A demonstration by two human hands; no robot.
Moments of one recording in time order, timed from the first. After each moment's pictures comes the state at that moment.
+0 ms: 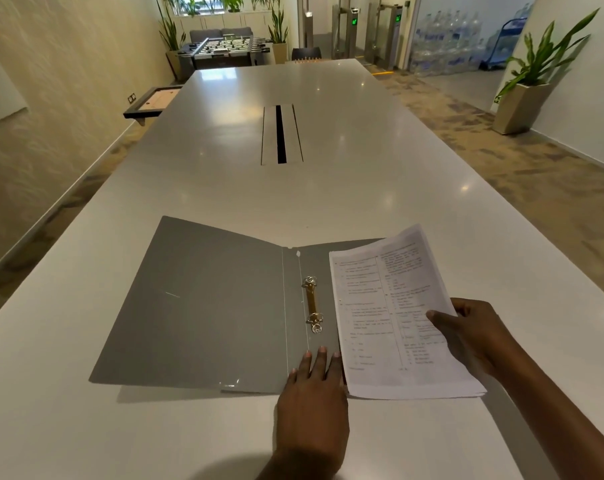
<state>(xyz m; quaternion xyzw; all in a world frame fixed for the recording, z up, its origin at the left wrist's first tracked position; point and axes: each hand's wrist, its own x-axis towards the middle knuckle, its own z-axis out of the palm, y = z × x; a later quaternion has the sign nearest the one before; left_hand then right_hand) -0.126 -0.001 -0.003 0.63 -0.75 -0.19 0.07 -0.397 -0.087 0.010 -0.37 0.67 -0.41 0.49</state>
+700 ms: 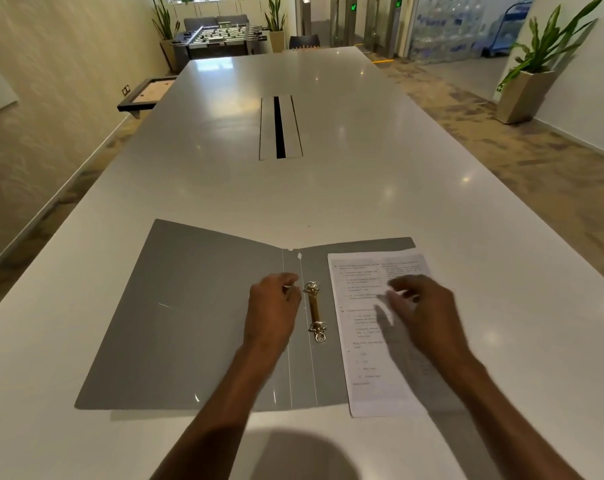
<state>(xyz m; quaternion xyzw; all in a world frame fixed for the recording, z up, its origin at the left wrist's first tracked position) -0.071 -0.129 0.030 0.67 -0.58 -0.25 0.38 -0.312 -0.107 0.029 -0.60 0.68 -0.37 0.19</state>
